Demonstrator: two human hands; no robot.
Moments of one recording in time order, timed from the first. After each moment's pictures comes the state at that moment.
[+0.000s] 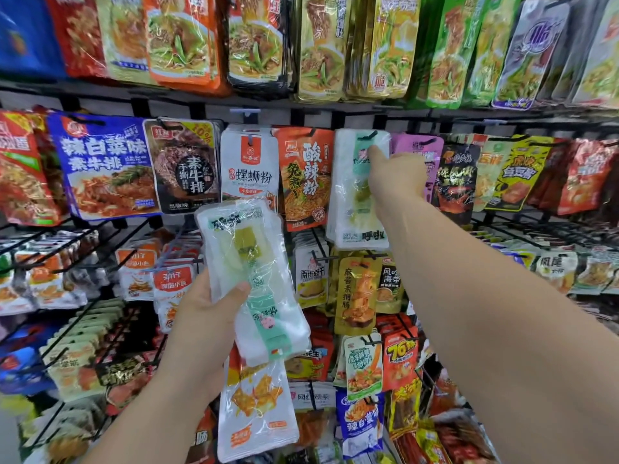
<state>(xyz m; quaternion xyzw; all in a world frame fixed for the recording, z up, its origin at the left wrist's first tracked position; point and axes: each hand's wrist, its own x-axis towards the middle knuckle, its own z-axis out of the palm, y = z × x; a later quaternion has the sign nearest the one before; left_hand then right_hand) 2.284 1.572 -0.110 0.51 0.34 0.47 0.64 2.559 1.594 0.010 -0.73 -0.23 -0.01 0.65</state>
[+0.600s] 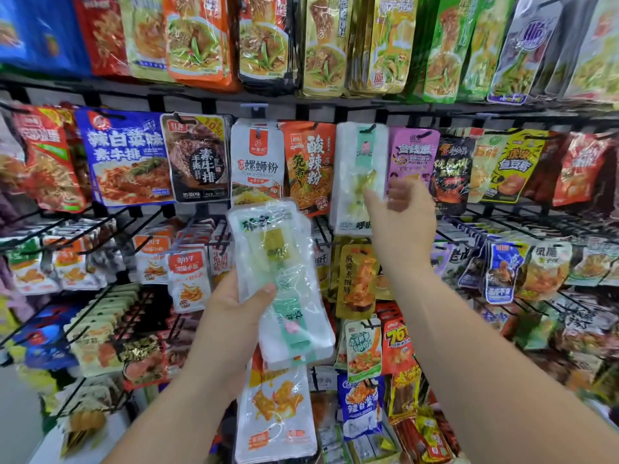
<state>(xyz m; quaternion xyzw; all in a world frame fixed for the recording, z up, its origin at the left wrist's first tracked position) 2.281 1.535 -0.118 0.53 0.33 0.44 0.64 2.492 1.503 -0.050 -0.67 -0.34 -0.06 0.66</state>
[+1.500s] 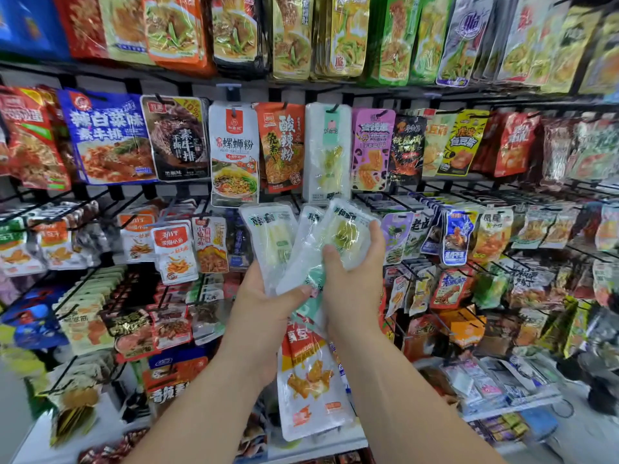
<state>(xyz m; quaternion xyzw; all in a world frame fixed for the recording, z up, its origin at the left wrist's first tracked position) 2.291 1.453 -0.130 0.49 0.24 0.41 0.73 2.401 1.423 -0.128 -0.62 -0.26 0.08 0.73</state>
